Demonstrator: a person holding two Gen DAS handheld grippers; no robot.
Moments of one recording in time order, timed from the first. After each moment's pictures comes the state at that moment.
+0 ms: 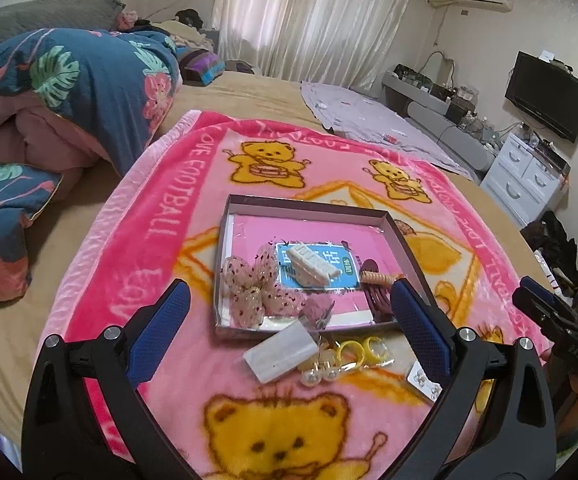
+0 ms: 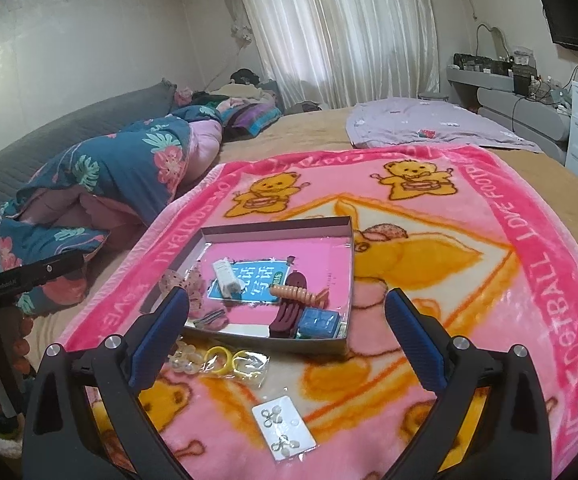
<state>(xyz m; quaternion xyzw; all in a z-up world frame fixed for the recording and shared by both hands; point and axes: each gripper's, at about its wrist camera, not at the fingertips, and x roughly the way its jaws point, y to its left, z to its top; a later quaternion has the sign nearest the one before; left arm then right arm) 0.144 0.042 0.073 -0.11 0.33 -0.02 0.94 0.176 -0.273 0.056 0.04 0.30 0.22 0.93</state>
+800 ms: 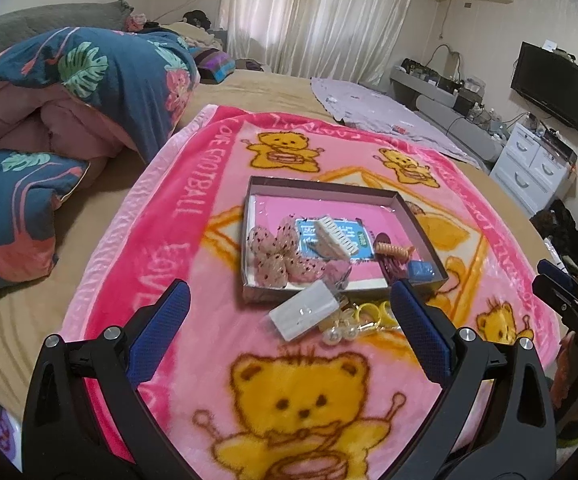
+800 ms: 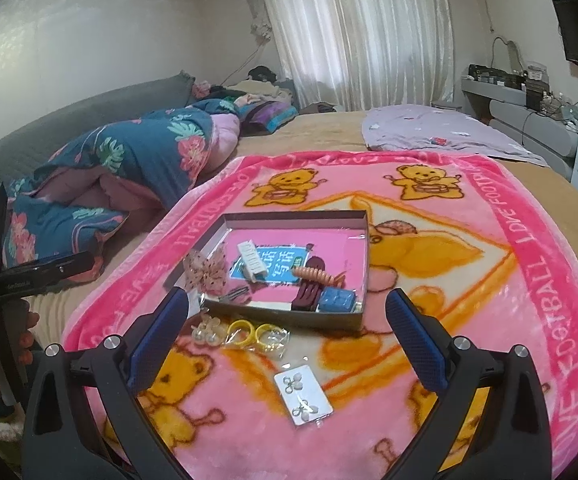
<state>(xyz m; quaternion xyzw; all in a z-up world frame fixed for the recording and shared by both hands) 0.101 0.049 0.065 -0.10 0.34 0.00 0.93 0.133 -0.261 0.061 0.01 0.29 0.24 0.92</state>
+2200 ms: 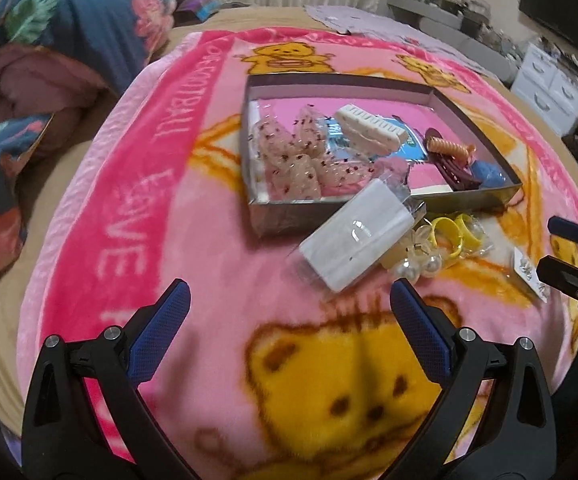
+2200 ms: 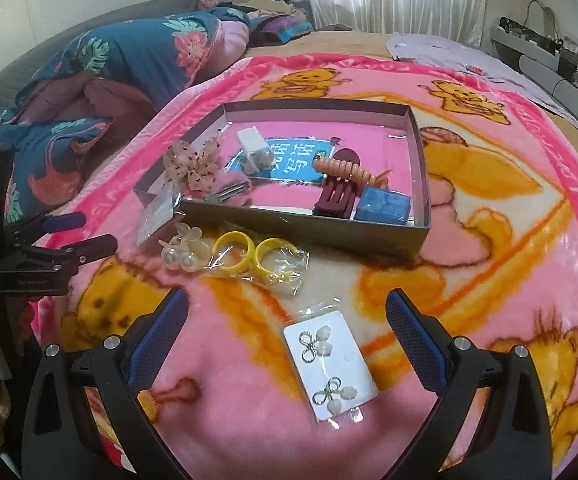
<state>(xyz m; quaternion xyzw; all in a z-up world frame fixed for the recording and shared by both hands) 0.152 0.044 -0.043 -0.01 0.45 -0.01 0.89 0.177 -0.207 -0.041 -0.04 0.42 0.26 0.87</state>
